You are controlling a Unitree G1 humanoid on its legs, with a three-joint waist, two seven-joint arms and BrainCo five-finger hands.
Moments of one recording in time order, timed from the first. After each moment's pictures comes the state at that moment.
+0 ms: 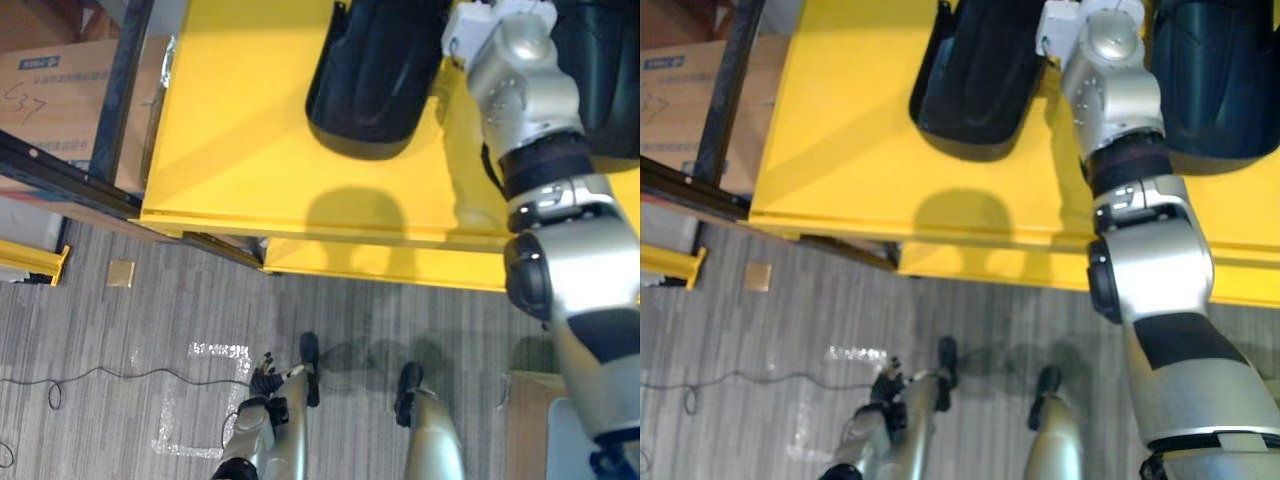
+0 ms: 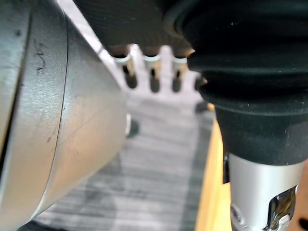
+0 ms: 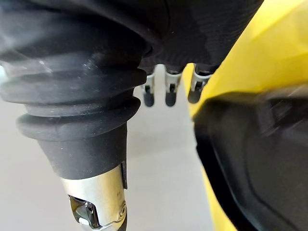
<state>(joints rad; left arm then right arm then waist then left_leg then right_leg) -0.16 -0.07 0.07 0.92 -0.16 -0.16 0.13 -1.62 -0.39 0.12 0.99 0.48 0.02 -0.20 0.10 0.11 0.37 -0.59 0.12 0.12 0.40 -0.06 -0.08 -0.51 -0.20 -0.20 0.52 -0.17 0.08</state>
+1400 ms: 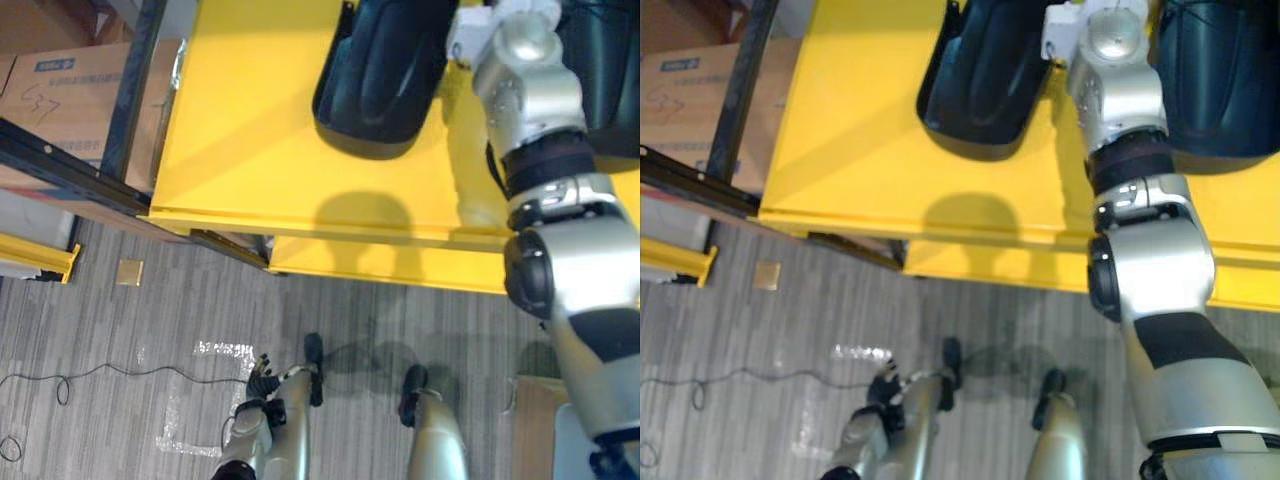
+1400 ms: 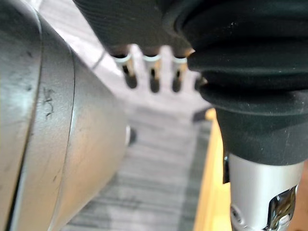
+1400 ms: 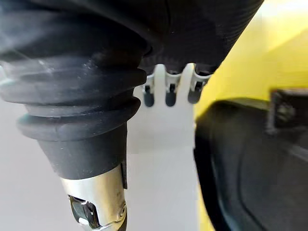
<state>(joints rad) -0.15 -0.07 0.07 0.92 -0.15 -0.17 0.12 -1.62 -0.39 0.10 1.01 0.25 0.05 -0.17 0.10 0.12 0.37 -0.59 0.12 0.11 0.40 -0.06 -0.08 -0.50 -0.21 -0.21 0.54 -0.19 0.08</state>
